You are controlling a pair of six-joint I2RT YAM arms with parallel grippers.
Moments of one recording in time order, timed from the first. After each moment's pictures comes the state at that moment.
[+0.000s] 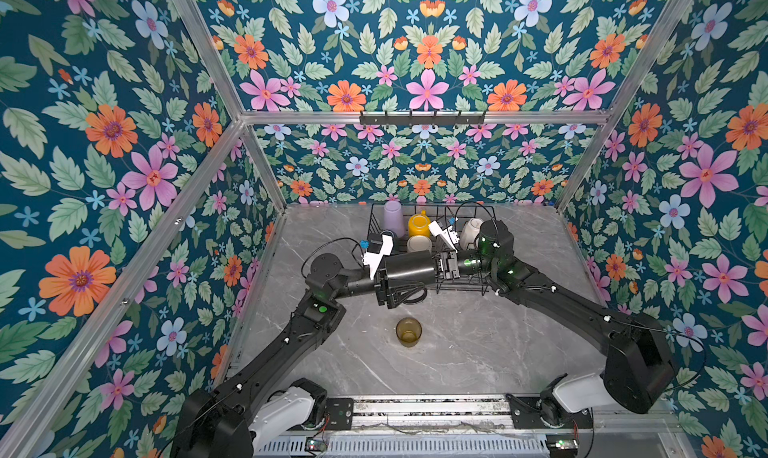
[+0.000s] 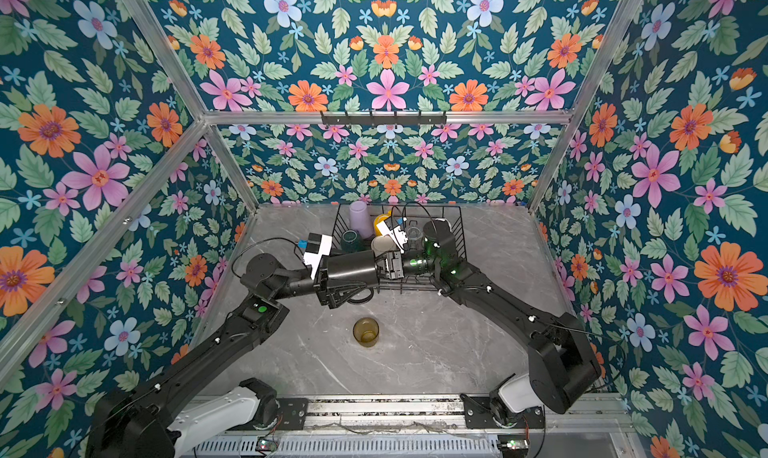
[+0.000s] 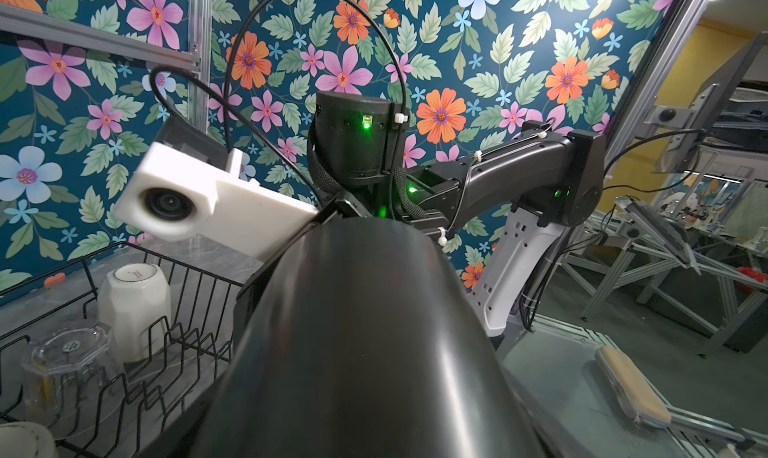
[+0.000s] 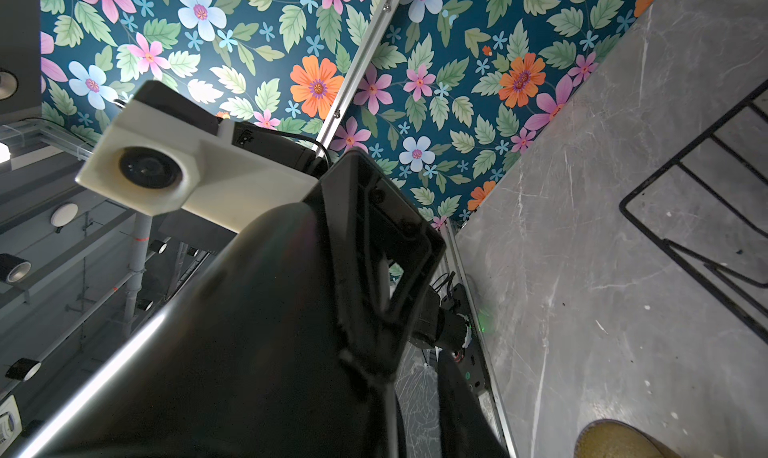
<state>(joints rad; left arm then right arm) -0.52 1.04 0.71 0.53 0.94 -0.39 0.58 1.45 1.06 0.29 -1.05 0.87</state>
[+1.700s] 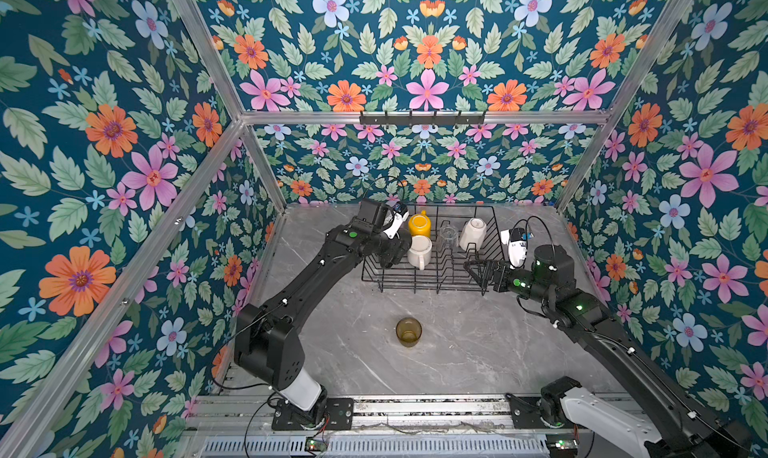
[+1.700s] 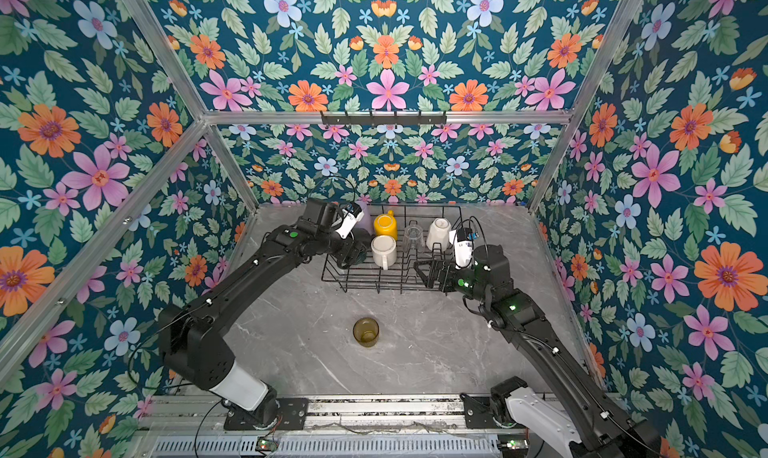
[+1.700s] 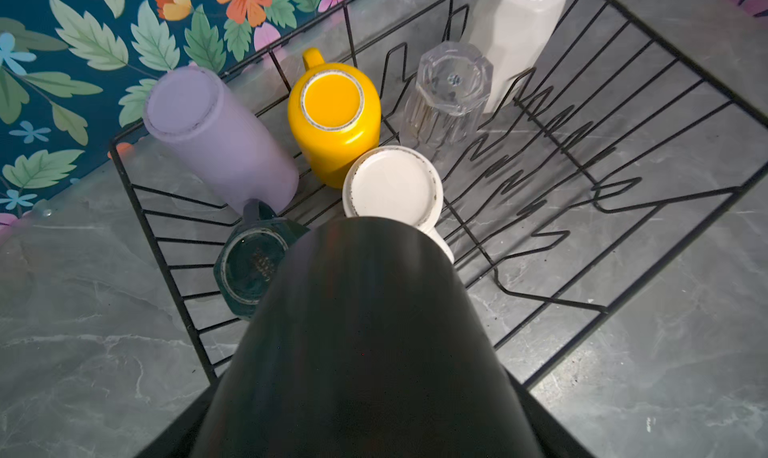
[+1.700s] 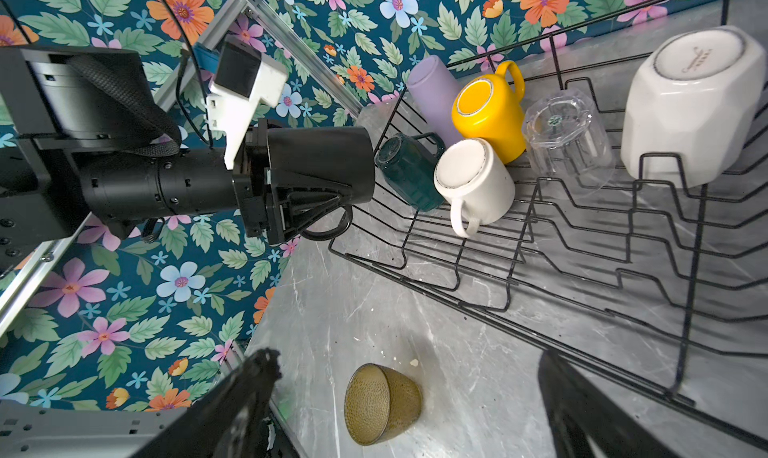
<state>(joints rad) -0.52 1.62 1.48 -0.69 0.09 0.17 0.40 0.94 0.86 -0.30 -0.39 0.55</state>
